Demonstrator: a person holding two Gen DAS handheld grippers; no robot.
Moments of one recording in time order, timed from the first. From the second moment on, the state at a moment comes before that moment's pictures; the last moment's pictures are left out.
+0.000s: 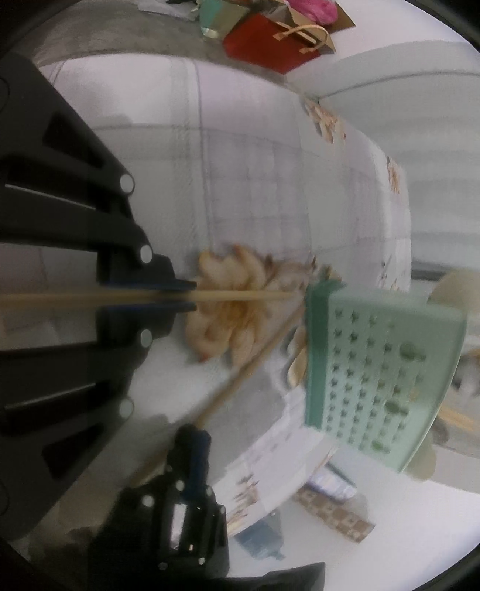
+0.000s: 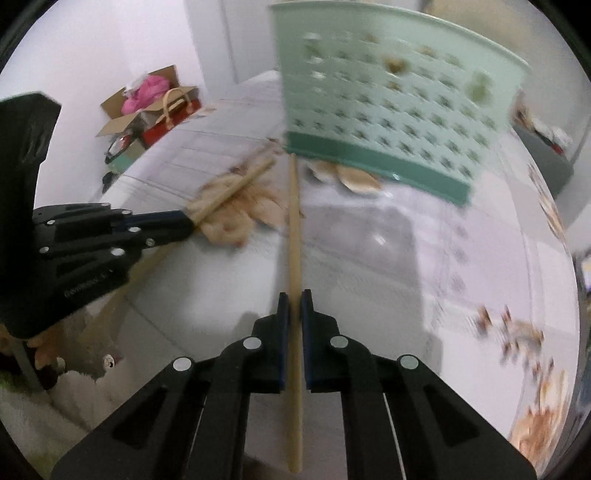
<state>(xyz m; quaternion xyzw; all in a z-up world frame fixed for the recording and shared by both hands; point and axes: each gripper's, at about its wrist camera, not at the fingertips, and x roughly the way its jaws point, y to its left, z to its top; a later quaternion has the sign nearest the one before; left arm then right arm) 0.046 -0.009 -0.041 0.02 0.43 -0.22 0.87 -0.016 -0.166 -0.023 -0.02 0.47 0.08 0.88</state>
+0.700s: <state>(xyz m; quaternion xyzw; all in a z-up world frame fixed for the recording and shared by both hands) 0.069 -0.050 -0.036 0.09 0.45 -0.19 0.87 -0.004 -0.211 -0.024 0.02 0.48 0.01 0.88</state>
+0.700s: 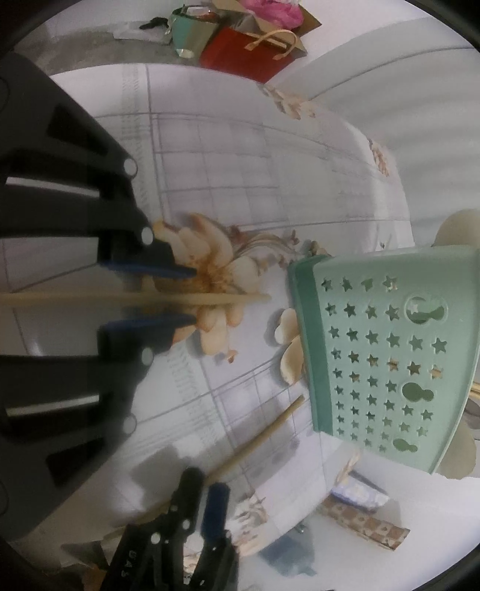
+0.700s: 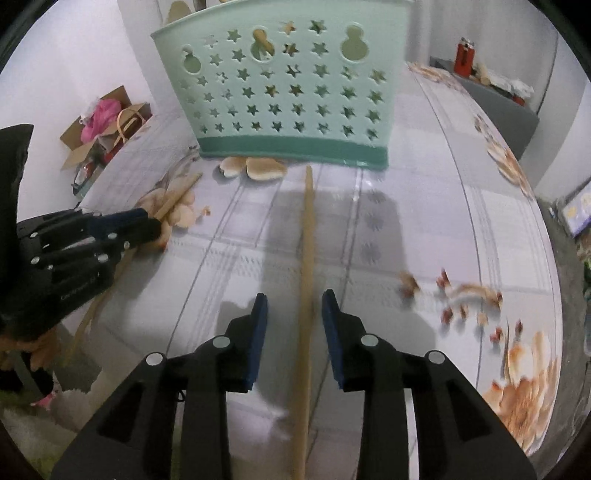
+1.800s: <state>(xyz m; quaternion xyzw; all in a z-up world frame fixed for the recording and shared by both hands) 0.083 -0.052 -0.035 0.09 0.44 -0.19 0.87 0.027 -0.215 -0.025 0.03 0.46 -0.02 0.89</state>
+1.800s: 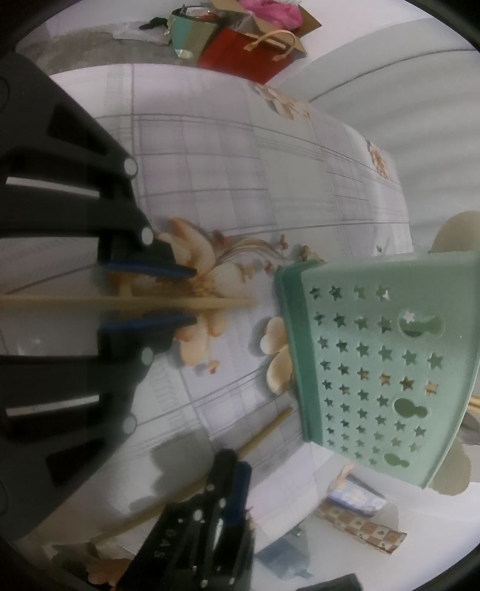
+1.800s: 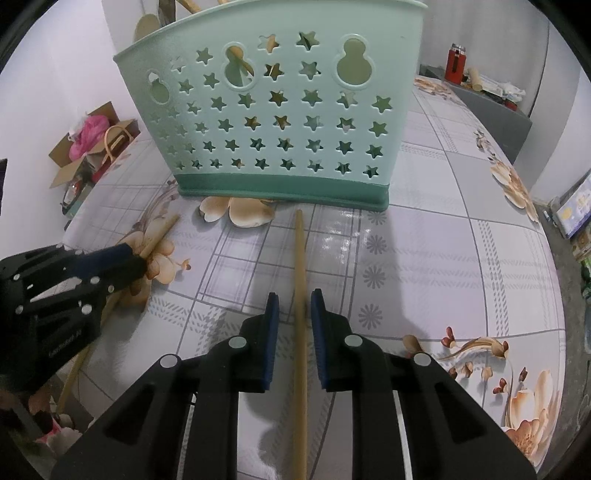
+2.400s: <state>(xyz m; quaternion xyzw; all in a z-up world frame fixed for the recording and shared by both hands) 0.116 -0.037 -0.029 0.03 0.44 -0.23 0.87 0.035 -0.221 -0.024 0.06 0.45 -0.01 0.89</state>
